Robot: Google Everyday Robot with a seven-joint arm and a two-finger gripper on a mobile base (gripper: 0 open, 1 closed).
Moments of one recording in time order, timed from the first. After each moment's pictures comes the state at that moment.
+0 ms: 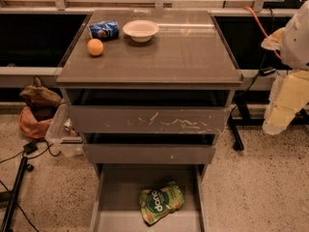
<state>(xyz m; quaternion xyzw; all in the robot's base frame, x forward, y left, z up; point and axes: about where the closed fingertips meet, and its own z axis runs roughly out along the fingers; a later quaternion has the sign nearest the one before) 0.438 -0.216 0.977 -0.60 0.78 -0.03 0.16</state>
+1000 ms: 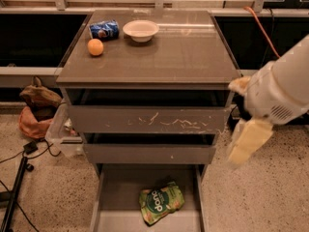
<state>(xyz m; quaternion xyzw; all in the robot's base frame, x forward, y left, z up) 0.427 -0.168 0.894 -0.60 0.77 0.06 0.21</state>
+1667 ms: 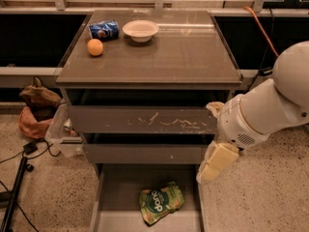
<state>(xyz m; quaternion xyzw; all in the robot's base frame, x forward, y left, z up) 0.428 -0.126 0.825 -0.59 0.76 0.10 0.24</state>
